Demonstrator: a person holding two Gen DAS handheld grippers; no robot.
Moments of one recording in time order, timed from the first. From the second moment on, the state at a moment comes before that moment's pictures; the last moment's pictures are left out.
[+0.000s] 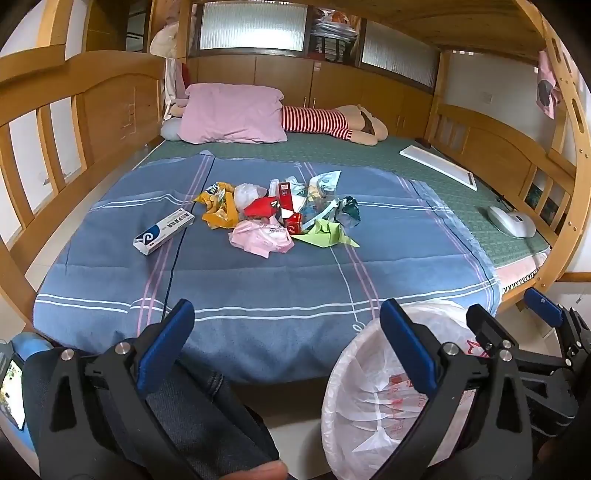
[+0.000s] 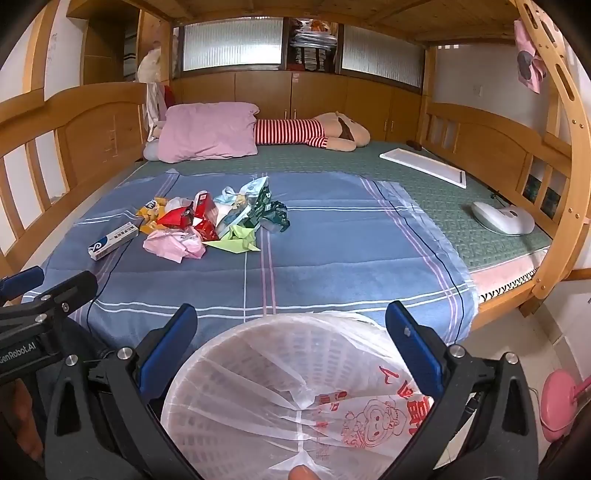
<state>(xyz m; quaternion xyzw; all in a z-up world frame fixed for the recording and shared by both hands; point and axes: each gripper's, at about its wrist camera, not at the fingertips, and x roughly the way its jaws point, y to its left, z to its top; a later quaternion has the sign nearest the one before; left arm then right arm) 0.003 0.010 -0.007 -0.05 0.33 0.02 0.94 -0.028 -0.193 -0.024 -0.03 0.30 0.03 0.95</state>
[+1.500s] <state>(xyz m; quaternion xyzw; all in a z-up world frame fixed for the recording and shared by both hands) 0.002 0.009 -0.010 -0.03 0.34 0.04 0.94 -0.029 -0.193 -0.018 -0.02 0.30 0.03 0.95</state>
